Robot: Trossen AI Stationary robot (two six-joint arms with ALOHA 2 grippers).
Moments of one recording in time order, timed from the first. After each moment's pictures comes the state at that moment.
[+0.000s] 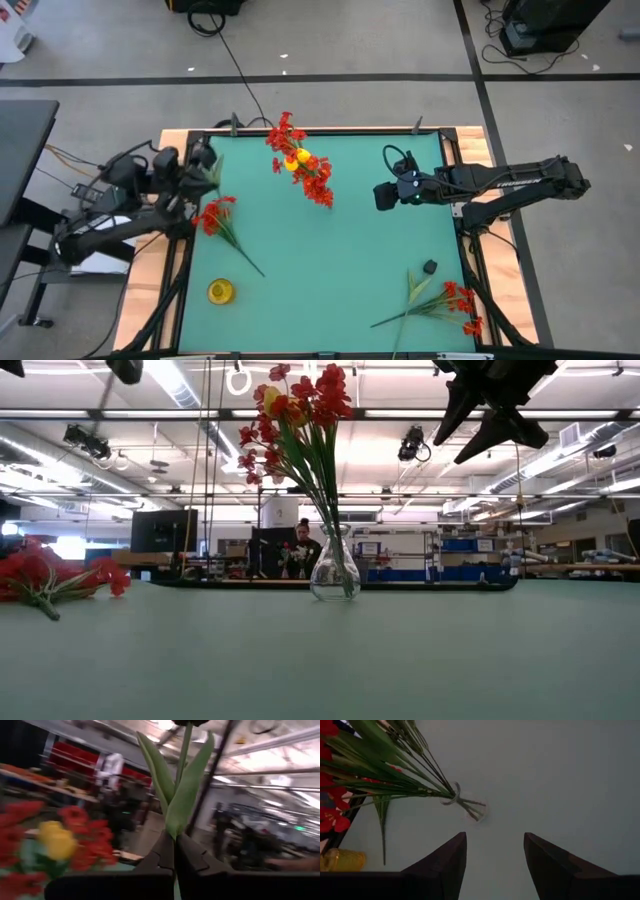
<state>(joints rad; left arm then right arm) 0.44 0.28 0.57 0.03 0.57 -0.53 0.05 1.11 0.97 -0.74 0.39 1.15</state>
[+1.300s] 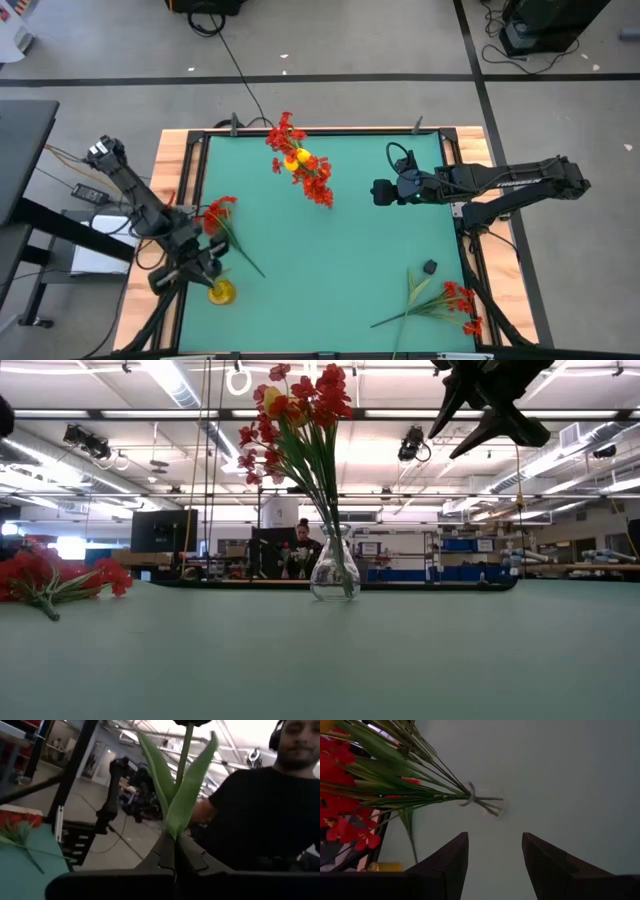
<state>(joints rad) -0.82 0.62 0.35 0.53 -0.11 -0.45 0.05 1.11 0.97 -0.69 0.35 1.34</state>
